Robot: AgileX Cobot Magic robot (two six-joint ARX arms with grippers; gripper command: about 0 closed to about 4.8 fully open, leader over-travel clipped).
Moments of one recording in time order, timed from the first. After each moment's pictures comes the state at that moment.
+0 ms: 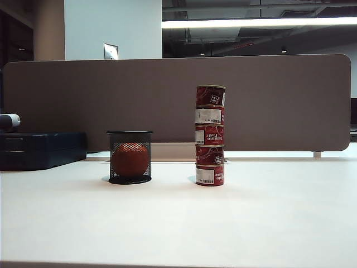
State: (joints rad) left arm 0.00 0.01 0.01 0.06 0.08 0.16; right arm 0.04 0.00 0.01 -0.15 -0.11 -0.01
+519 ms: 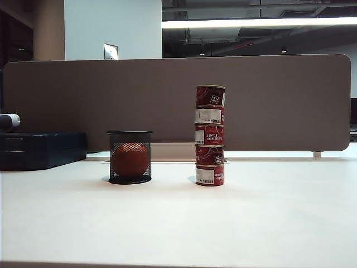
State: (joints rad) left arm 0.00 0.01 0.01 0.06 0.08 0.16; right arm 0.04 0.00 0.01 -0.12 -0.11 -0.01
